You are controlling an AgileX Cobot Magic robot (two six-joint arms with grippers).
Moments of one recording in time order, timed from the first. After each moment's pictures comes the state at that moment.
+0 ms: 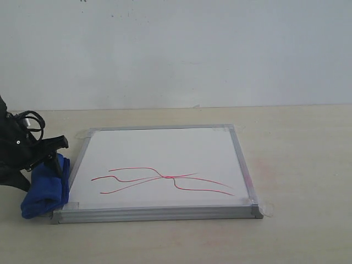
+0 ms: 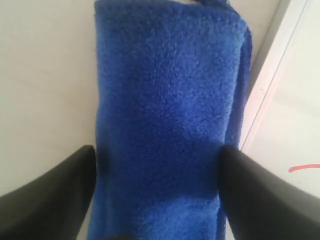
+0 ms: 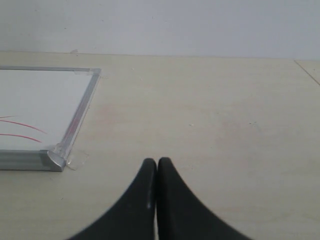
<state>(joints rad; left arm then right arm) 0.16 2.06 -1.32 -0.24 0.76 -0.18 0.02 0.00 0.00 0.01 0.34 -0.02</state>
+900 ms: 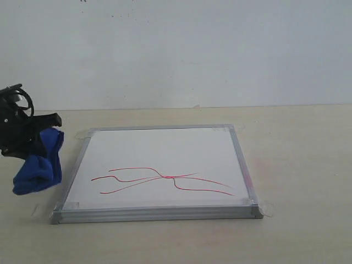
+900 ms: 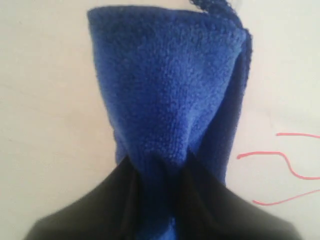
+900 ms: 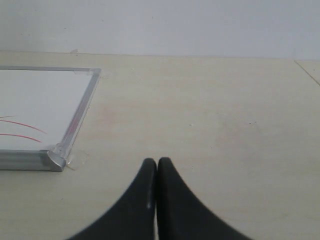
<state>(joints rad) 0.16 1.93 -1.33 -0.24 0.76 -0.11 0.02 0.00 0.00 0.01 0.34 -0.02</state>
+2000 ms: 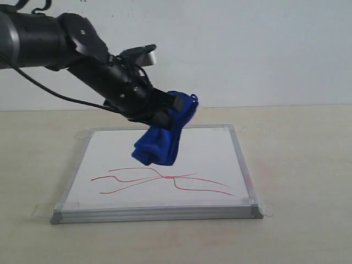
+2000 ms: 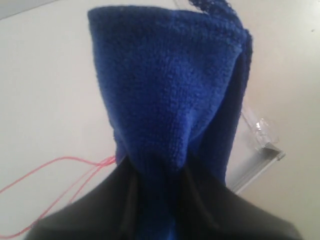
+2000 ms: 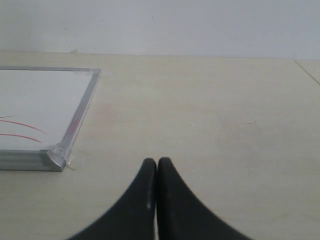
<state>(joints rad) -0.31 1.98 -1.59 -0.49 0.75 0.32 0.02 0.00 0.00 0.01 0.34 -0.02</state>
